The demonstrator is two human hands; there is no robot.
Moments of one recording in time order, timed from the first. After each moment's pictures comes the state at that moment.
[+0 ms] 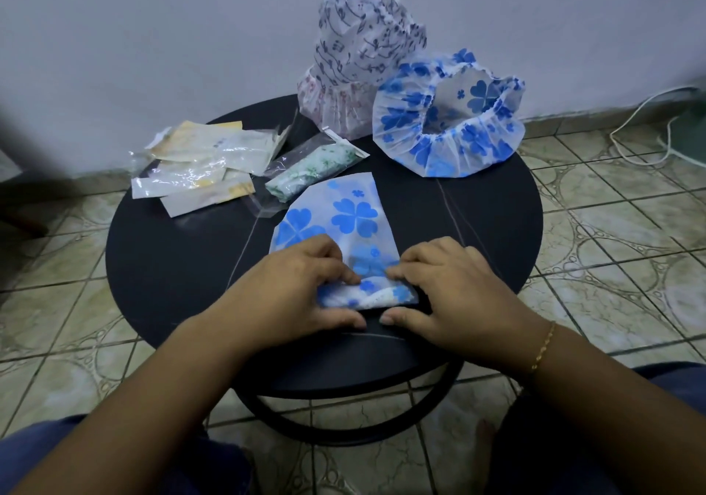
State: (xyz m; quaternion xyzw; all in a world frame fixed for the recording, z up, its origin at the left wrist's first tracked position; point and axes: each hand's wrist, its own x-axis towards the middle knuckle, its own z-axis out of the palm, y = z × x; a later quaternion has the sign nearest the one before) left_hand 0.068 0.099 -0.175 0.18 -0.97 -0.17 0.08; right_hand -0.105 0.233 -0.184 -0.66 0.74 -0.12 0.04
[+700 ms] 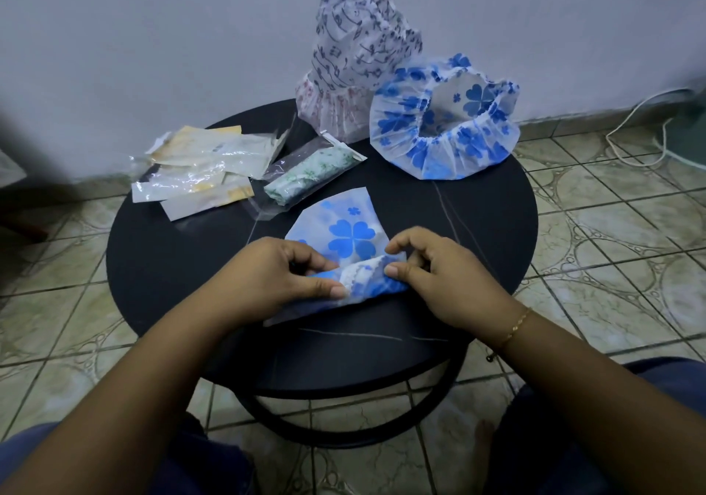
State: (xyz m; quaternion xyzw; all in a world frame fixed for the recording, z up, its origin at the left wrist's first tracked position) left_hand 0.067 0.091 -0.157 0.36 -0.84 -0.40 0.07; right_hand -0.111 0.217 -0.186 -0.52 0.75 -0.35 0.22
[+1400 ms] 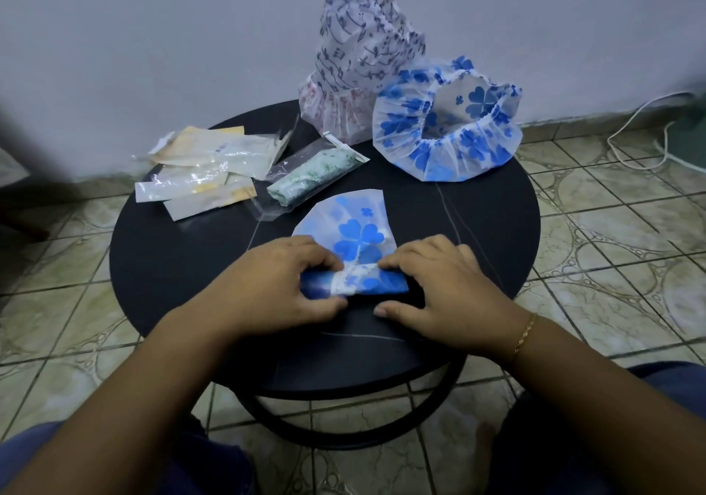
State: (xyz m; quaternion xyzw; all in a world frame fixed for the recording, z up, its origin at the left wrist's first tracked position) left_hand 0.072 0.087 -0.166 0.24 -0.95 -0.17 0.06; right_hand -0.108 0.225 -0.185 -0.65 0.74 -0.16 0.06
